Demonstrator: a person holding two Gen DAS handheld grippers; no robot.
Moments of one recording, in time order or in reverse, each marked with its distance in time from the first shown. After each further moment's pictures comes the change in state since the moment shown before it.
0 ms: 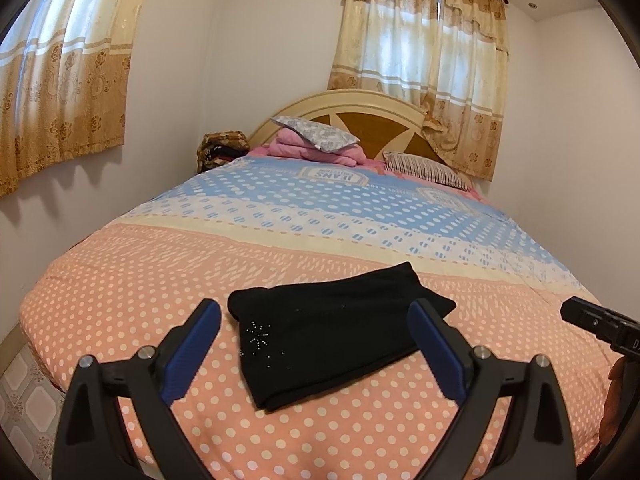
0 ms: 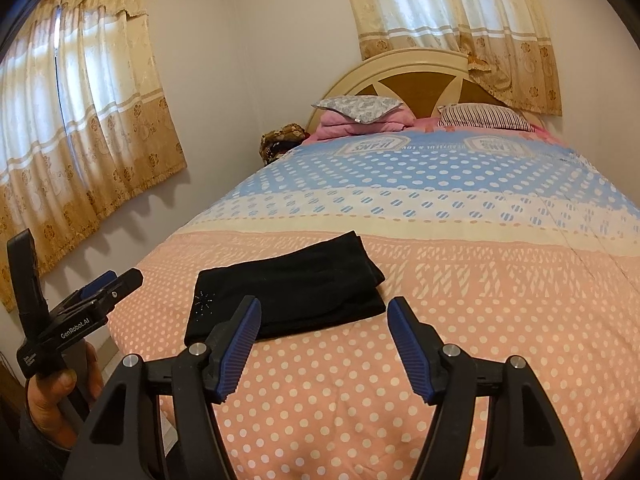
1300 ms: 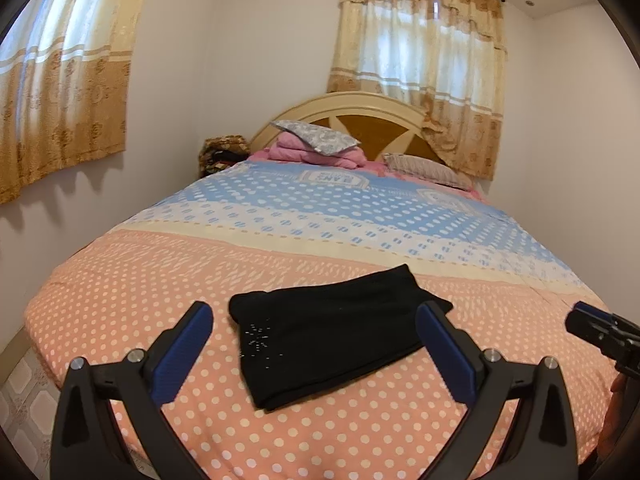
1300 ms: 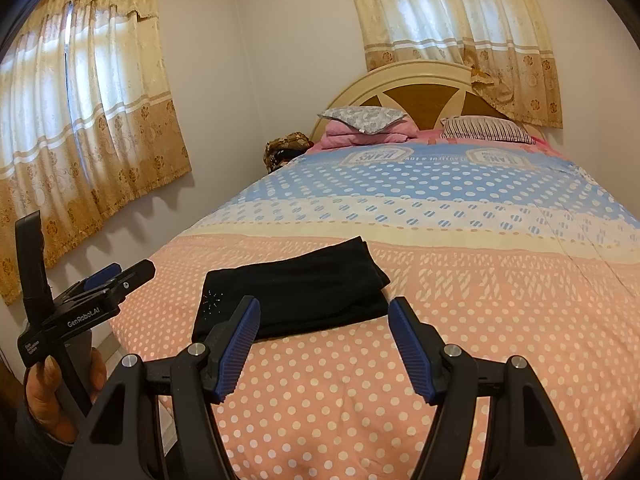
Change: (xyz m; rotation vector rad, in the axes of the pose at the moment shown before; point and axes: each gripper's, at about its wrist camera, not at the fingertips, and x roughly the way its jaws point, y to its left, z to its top) left arm -0.008 -0.011 0.003 0.019 -0.005 0.009; right arm -0.015 0.014 -0.008 -0.027 -0.031 0.001
